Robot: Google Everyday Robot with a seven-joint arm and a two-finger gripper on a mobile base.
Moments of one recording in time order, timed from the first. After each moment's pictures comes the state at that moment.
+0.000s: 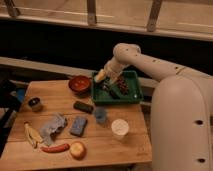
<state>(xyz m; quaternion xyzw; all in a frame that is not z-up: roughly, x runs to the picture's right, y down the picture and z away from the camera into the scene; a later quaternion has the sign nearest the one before) 0.021 -0.057 0.851 -0.30 0.02 0.69 0.66</state>
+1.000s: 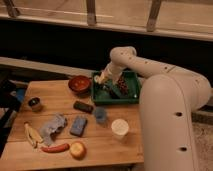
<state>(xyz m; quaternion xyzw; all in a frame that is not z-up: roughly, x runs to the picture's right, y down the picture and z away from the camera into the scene) 0.028 -0.047 0.900 -0.27 0.05 0.68 0.68</state>
